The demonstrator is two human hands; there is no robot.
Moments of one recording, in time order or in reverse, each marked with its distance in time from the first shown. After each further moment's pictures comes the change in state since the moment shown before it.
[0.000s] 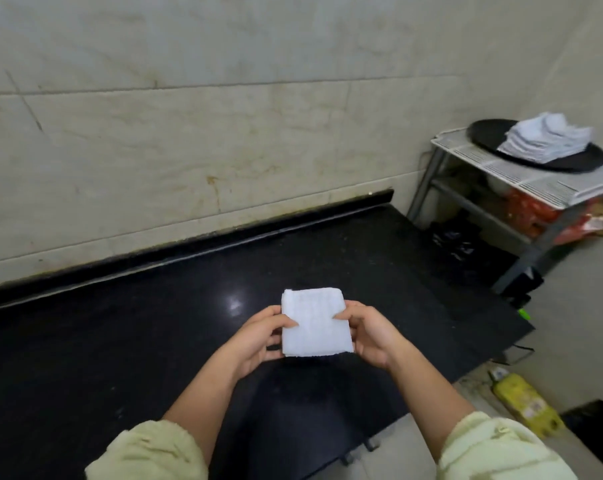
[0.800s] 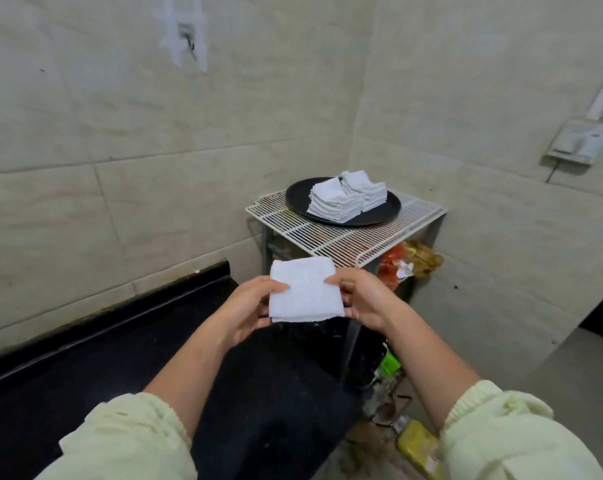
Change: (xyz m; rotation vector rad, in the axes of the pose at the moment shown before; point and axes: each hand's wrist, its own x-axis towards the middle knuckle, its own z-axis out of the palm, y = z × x) left_hand 0.168 0.146 0.415 0.128 -0.238 0.213; right_hand -0.041 -0.246 -0.368 0.036 0.216 -0.313
